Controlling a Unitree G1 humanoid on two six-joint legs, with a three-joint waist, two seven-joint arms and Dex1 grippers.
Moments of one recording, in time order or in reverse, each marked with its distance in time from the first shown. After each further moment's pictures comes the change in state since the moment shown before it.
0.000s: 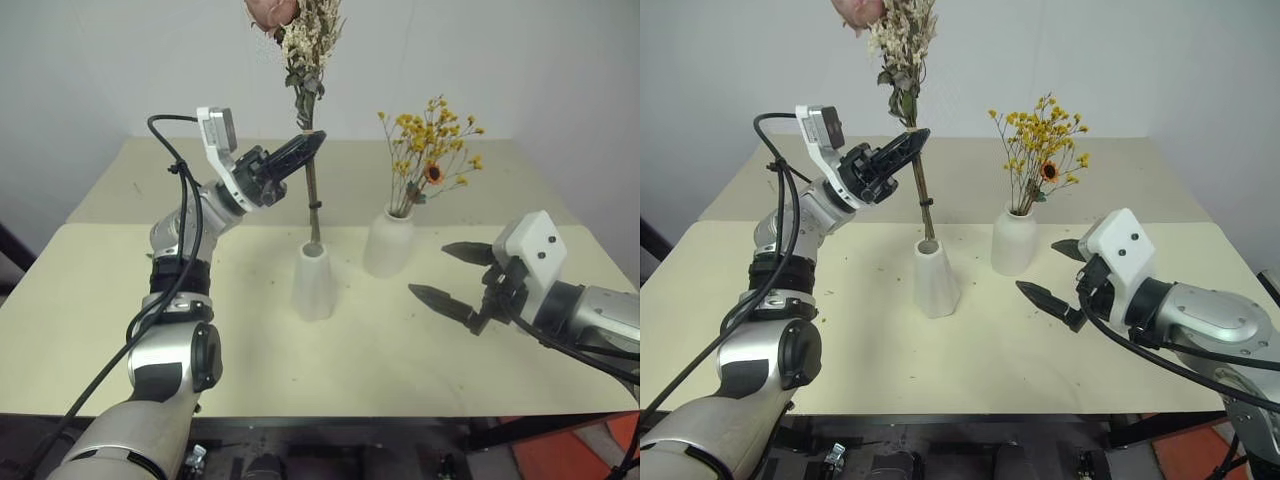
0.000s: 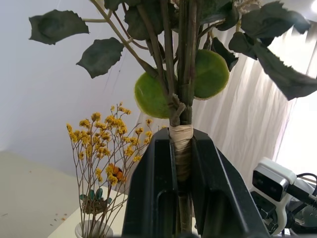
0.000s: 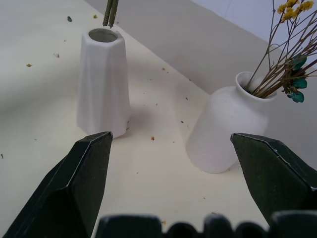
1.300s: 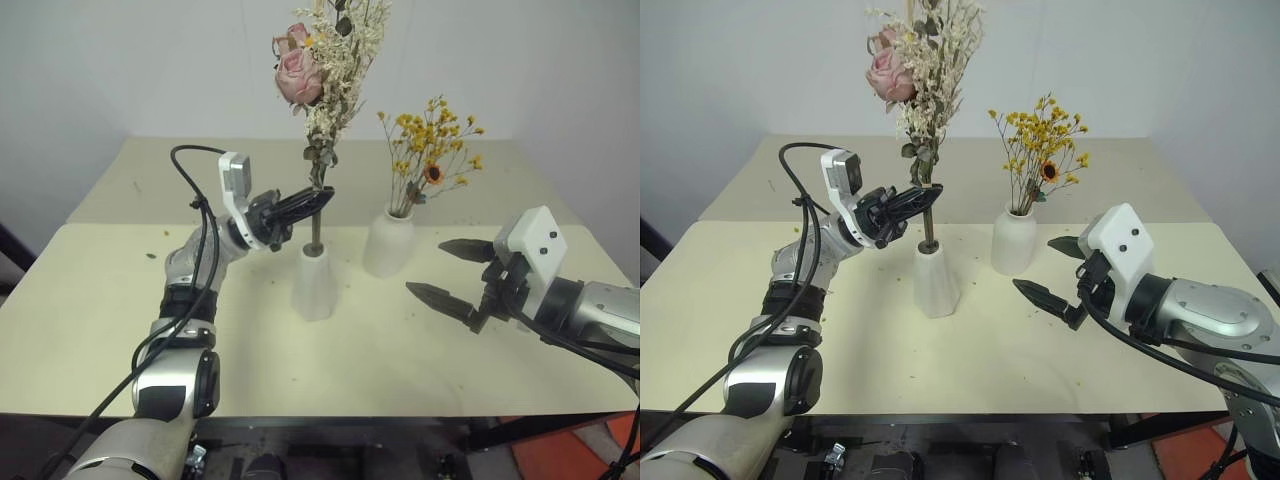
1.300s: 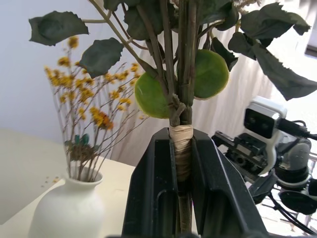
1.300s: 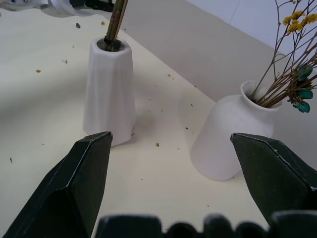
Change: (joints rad) left arm 0.126 -0.014 -0.101 -0.019 0.042 -0.118 -0.119; right arm -0.027 -0.004 -0.003 0.009 0.025 0.000 0.015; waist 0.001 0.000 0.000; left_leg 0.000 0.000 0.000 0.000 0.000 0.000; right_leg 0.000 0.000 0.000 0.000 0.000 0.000
